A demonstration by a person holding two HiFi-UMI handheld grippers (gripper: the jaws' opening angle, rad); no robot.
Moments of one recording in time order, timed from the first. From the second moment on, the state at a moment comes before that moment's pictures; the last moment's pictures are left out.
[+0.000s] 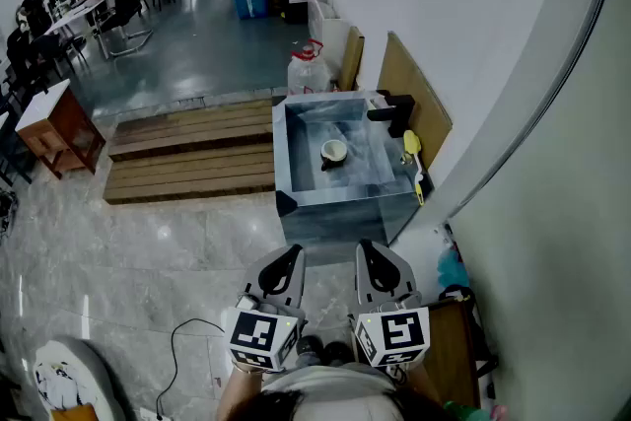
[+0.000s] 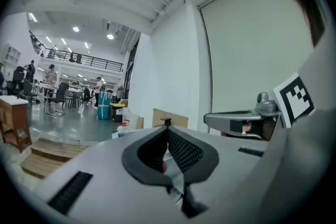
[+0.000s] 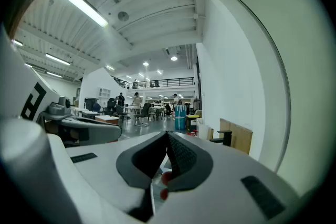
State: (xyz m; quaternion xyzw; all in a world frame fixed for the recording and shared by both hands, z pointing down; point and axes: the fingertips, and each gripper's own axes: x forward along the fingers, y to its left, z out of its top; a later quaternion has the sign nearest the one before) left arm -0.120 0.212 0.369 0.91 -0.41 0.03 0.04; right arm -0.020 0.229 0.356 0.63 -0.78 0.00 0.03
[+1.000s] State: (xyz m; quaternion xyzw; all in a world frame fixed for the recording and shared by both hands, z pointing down) left arm -0.112 0.185 0.373 0.93 -0.37 0.03 0.04; right arm -0.014 0.205 0.348 0.66 -0.75 -0.01 0.02
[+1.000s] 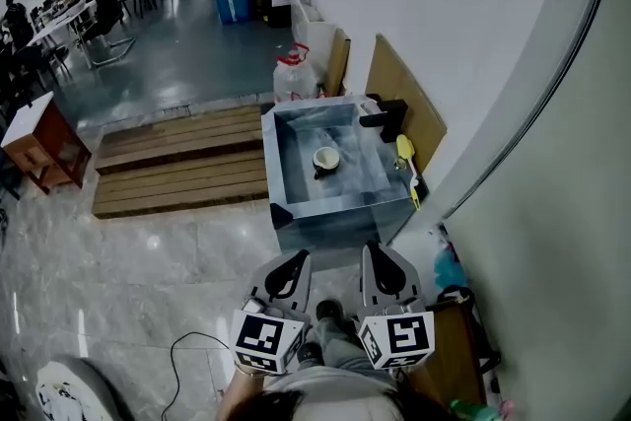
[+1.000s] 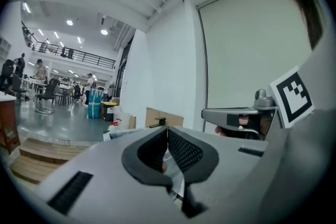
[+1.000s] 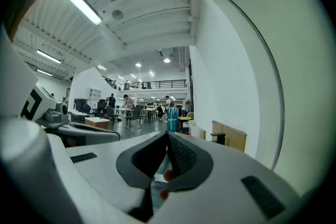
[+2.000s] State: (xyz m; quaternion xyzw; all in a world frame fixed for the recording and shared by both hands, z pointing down) left arm -0.023 0.059 0.389 0.93 -0.36 0.06 0.05; right arm 0.074 0.086 0.368 0.67 -0.74 0.01 0.02
